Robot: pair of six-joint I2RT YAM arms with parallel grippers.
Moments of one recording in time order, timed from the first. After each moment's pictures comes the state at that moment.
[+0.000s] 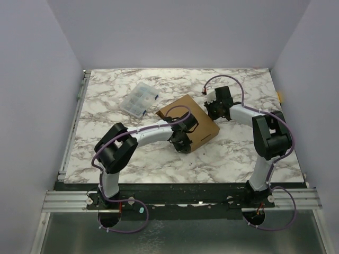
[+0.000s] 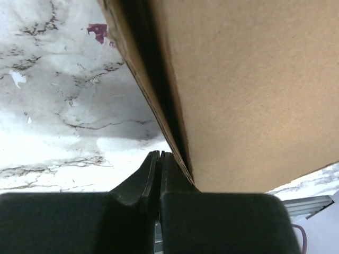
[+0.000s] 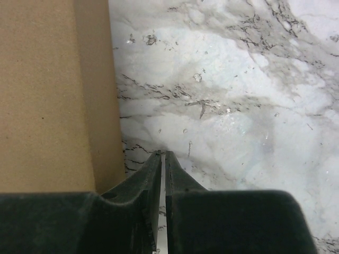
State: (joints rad) left arm -0.88 1.87 1.27 -0.59 0.03 -1.33; right arm 0.29 1.90 1.16 -0.14 -0.16 -0.24
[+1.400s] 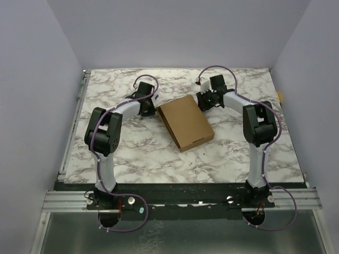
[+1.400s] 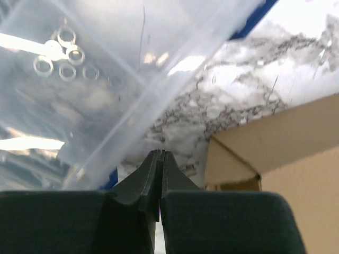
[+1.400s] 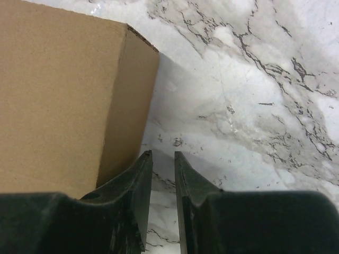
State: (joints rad) left arm -0.34 1.99 1.33 -0.29 -0.03 -0.62; right arm 0.27 2.16 1.54 -0.29 -0.37 -0.24
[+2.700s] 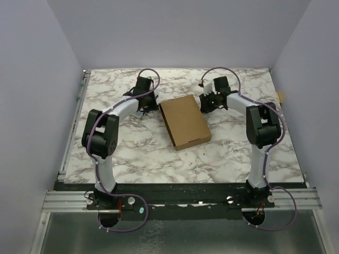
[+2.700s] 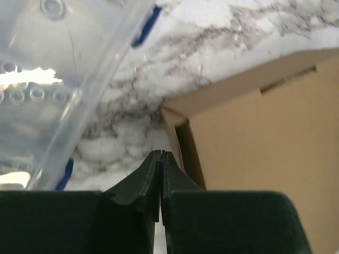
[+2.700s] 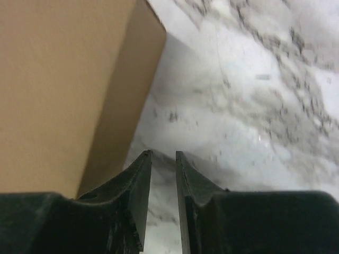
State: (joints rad) left arm -0.33 2.02 1.45 -0.29 0.12 -0.51; right arm 0.25 2.14 1.51 -0.30 -0.39 -0.29
